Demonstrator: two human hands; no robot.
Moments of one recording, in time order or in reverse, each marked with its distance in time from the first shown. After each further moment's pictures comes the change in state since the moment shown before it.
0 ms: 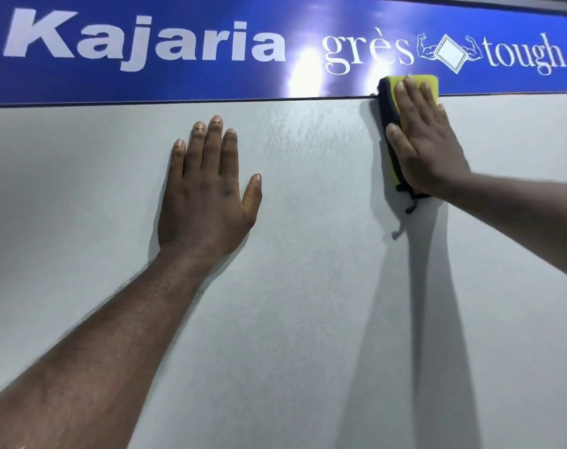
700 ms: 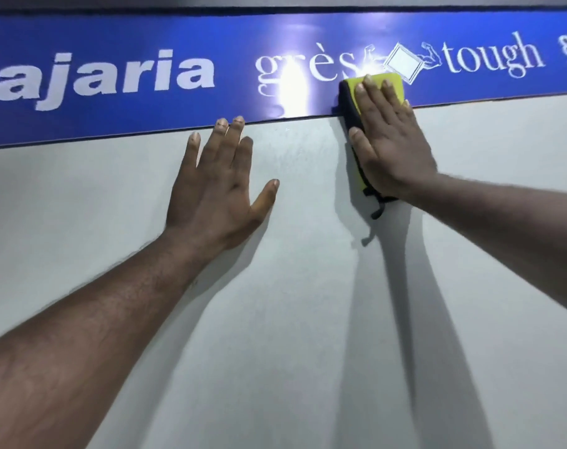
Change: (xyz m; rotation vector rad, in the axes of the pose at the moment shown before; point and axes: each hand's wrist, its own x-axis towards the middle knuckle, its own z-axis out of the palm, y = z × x) left_hand 0.073 0.108 -0.002 0.000 -0.096 0.133; right_hand 0.029 0.063 -0.008 0.020 0.019 -0.041
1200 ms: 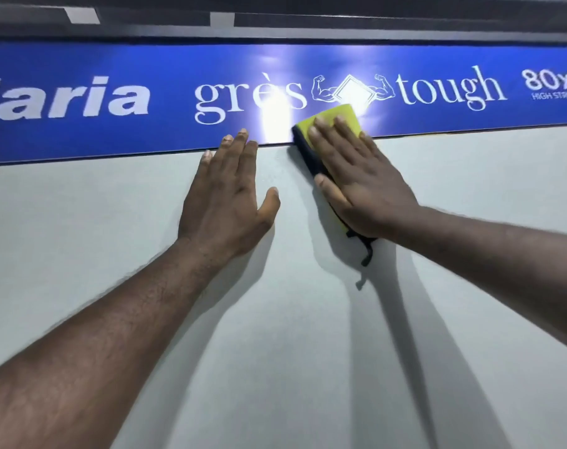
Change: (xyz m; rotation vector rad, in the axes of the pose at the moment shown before) left_hand 0.065 0.109 0.014 -0.189 -0.032 -0.119; right_hand -0.003 0.078 -0.003 -0.095 -0.011 -0.304
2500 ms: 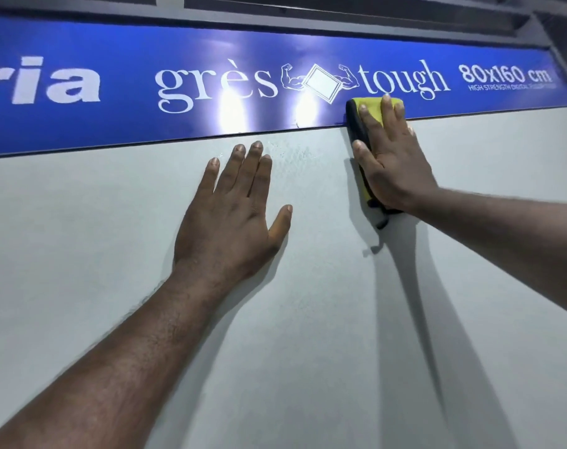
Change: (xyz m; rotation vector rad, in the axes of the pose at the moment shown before) left_hand -0.019 0.010 0.027 0.162 -0.003 0.258; right_hand -0.027 0.045 -0.011 0.109 0.013 0.492
